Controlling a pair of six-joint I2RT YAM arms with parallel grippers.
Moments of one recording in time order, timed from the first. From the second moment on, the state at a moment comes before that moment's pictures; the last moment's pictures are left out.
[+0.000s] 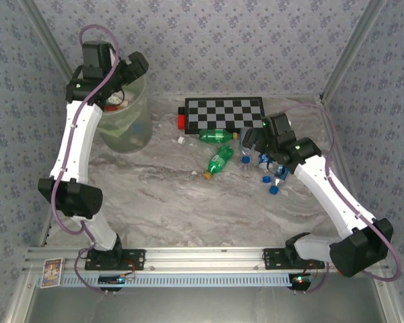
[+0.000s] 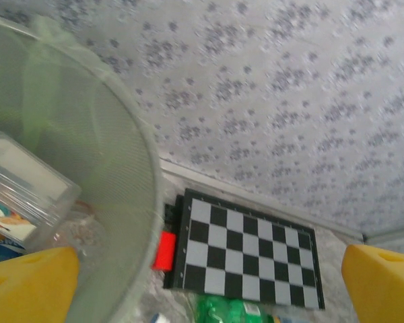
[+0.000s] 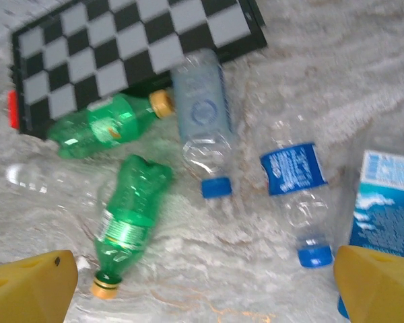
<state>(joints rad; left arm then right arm) -0.19 1.71 2.08 -0.82 0.07 -0.60 0.41 1.24 1.18 -0.82 0.19 0.69</state>
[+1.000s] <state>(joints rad) -0.34 1.39 1.60 -0.76 0.10 -0.54 0.15 1.37 0.79 -0.81 0.01 0.71</state>
